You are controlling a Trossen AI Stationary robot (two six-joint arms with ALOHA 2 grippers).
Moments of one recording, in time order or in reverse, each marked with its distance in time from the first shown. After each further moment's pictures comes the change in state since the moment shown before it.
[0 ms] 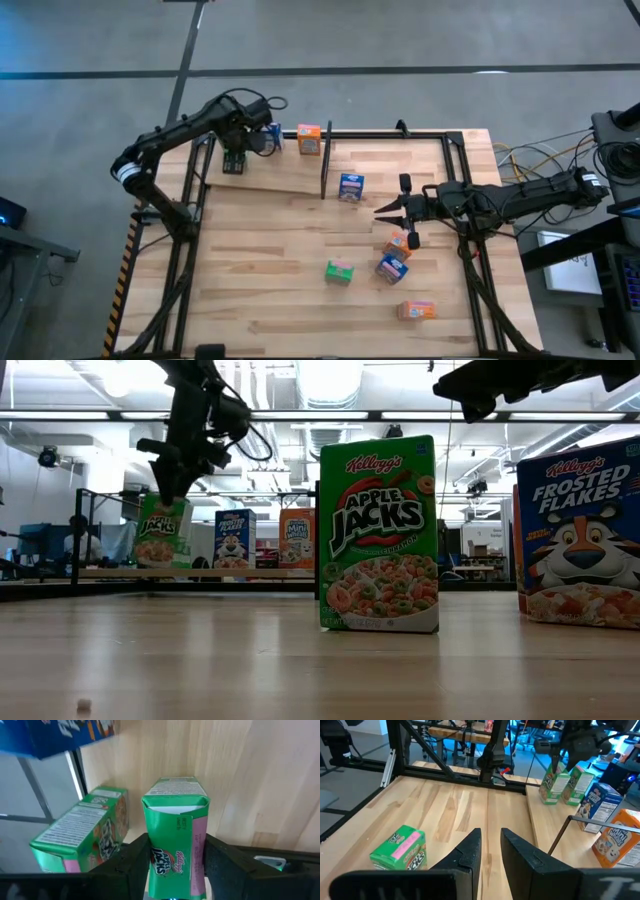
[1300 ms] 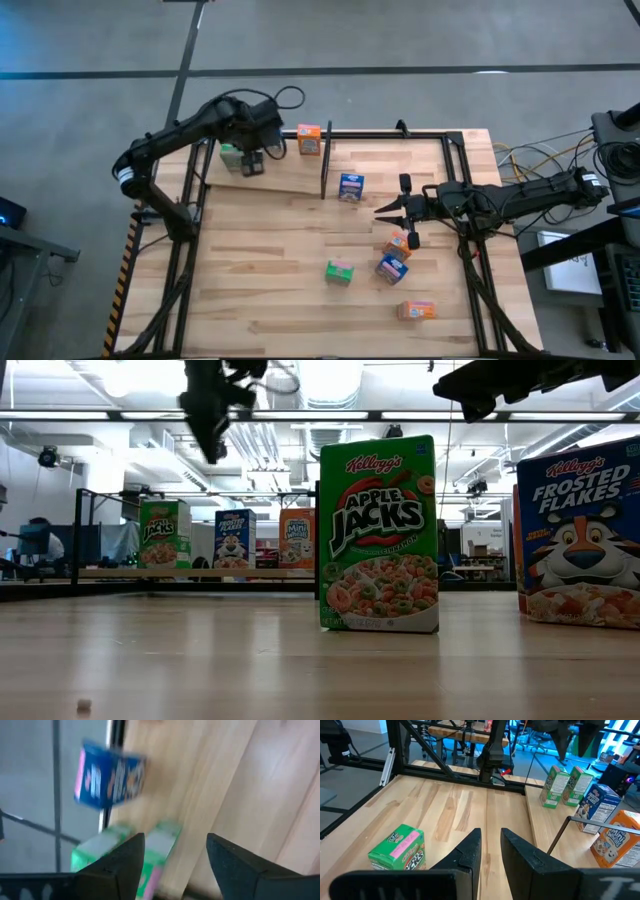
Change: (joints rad) left arm -0.231 -0.005 0.252 -0.022 0.003 -0.400; right arm 0.000 0.000 0.000 0.000 0.002 -0.011
